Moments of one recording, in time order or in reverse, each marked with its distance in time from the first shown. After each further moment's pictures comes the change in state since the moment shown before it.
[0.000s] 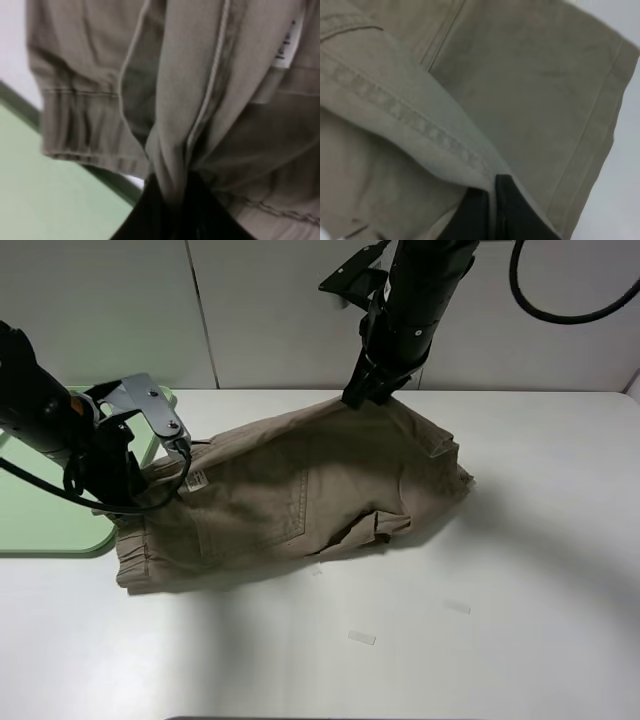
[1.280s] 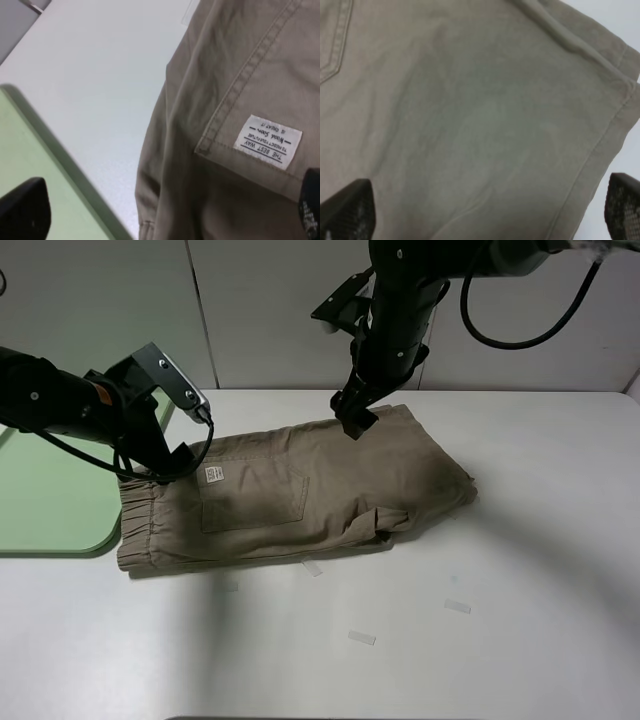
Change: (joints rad) left arm 0.025 0.131 0.005 0.012 -0.477 -0.070; right arm 0.000 0.103 -0.047 -0.062 -0.024 0.051
